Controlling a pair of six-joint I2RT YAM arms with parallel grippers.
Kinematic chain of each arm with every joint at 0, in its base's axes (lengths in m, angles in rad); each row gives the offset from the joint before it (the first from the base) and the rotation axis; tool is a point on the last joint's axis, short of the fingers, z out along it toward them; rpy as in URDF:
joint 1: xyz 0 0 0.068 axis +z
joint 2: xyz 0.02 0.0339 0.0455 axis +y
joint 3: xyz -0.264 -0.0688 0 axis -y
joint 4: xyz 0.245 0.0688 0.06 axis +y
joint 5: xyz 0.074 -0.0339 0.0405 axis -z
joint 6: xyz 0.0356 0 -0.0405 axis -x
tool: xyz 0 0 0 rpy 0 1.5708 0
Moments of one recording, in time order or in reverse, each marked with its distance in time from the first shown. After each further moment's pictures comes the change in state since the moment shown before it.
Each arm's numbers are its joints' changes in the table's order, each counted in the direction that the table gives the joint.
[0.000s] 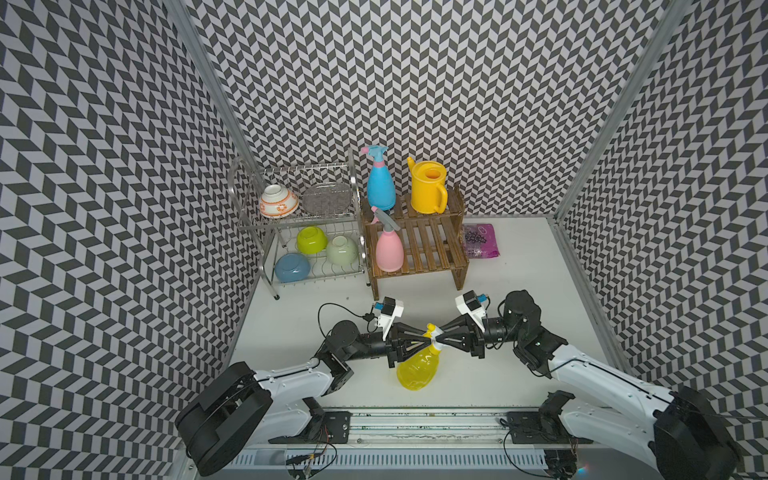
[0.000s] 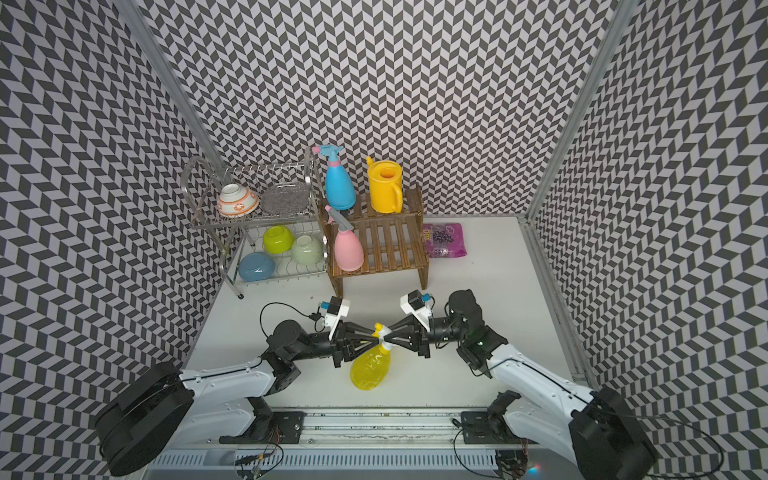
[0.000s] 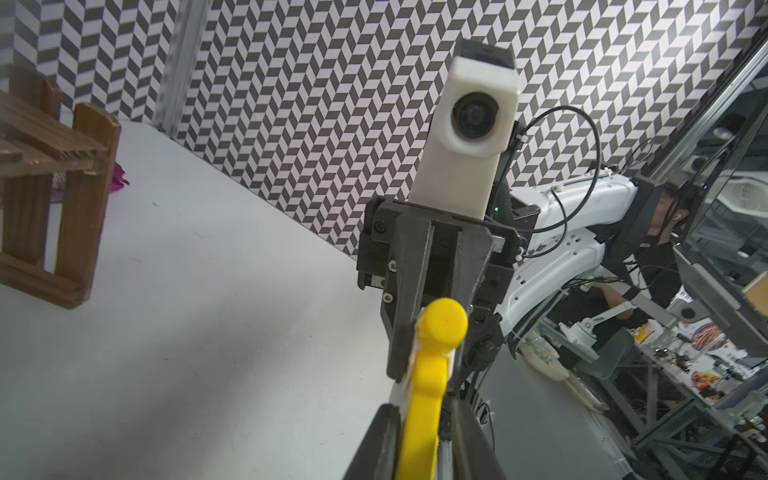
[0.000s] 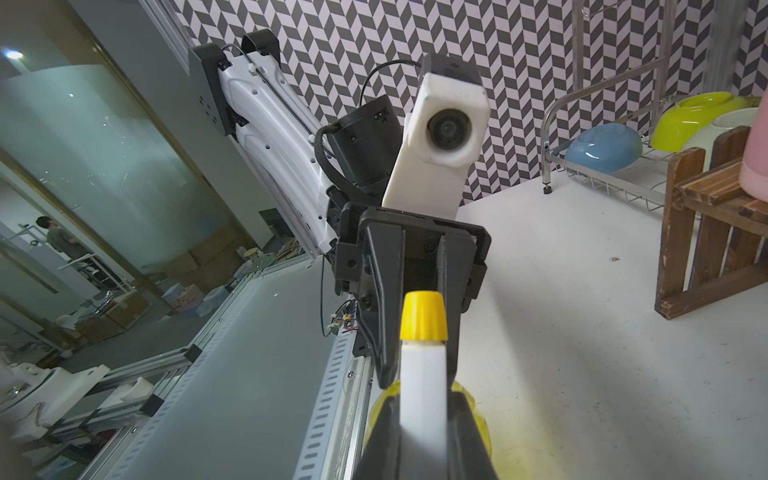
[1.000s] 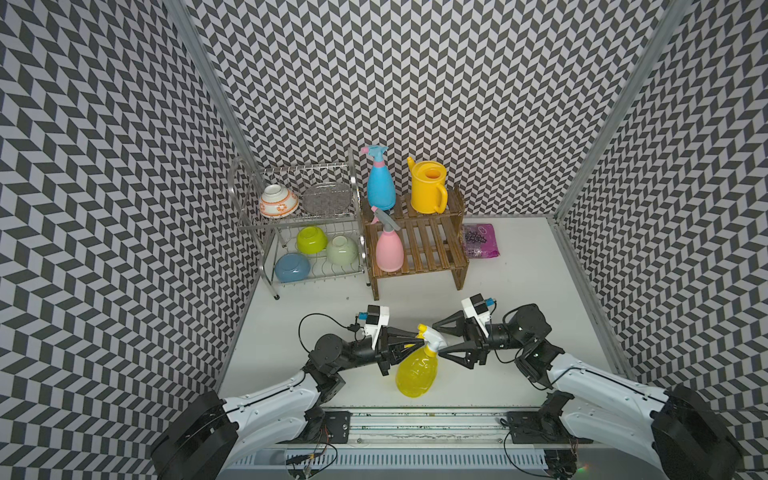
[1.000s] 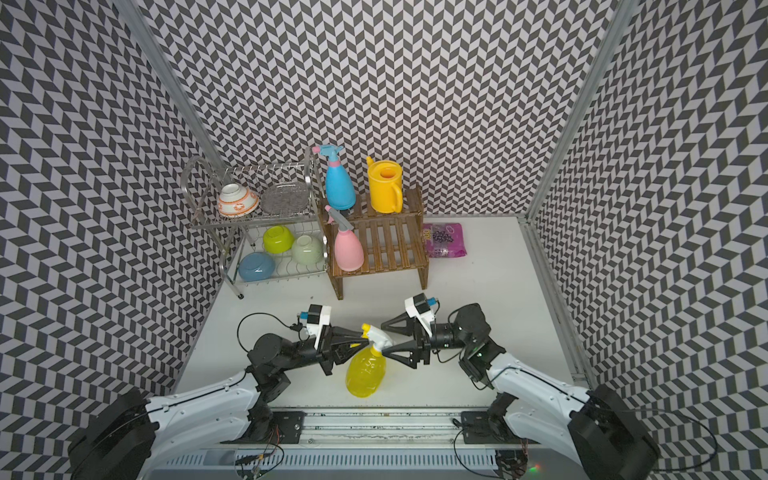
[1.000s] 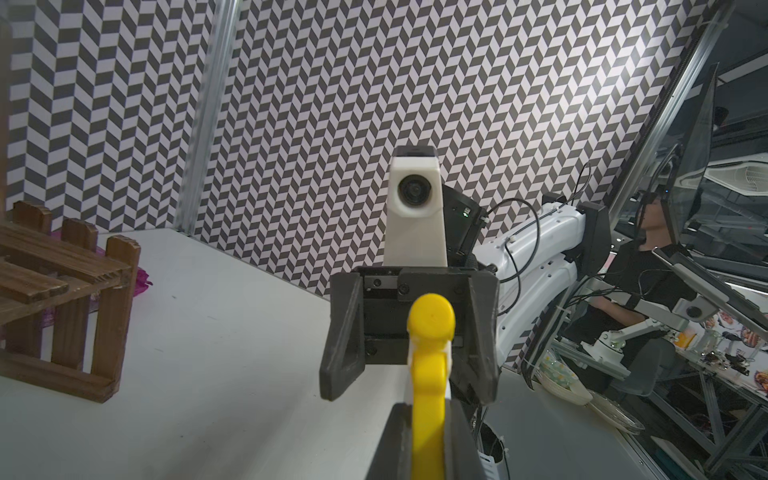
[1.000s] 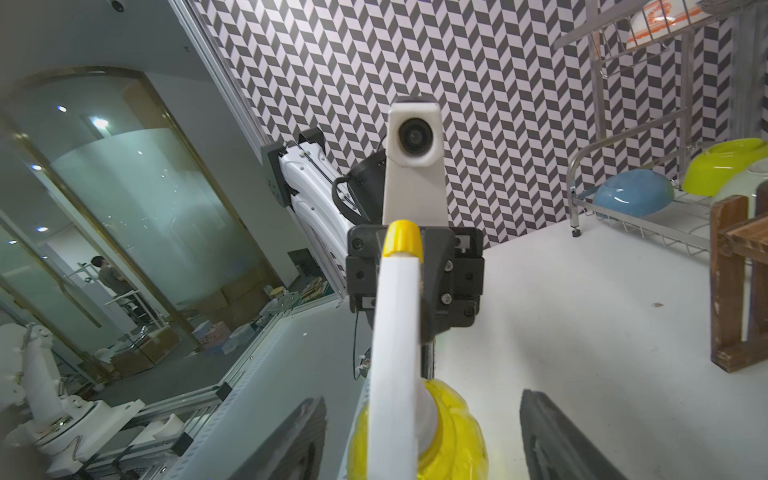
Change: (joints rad) left arm -0.053 -0.244 -0.067 0.011 -0.145 -0.087; right arm 0.091 -0.008 -0.113 -0.414 0.058 -0.282
